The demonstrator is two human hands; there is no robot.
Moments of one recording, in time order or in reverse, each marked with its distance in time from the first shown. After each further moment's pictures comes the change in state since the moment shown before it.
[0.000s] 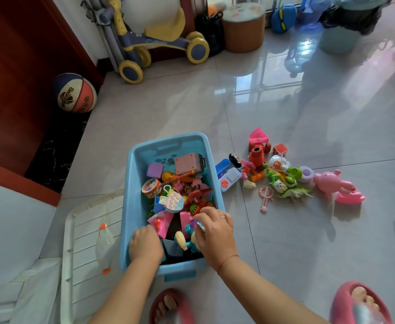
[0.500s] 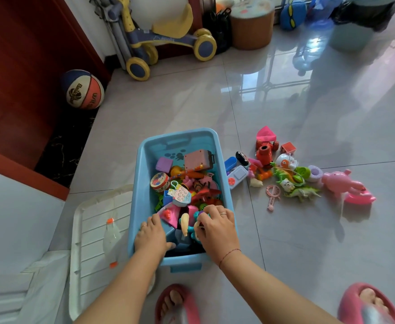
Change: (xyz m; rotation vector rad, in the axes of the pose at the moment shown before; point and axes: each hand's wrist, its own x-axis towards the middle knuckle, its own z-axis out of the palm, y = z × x) left_hand 0.013 -0.007 0.004 0.067 -0.062 0.115; right_hand 0.005 -0.005 0.015 -0.210 -0.027 -0.064
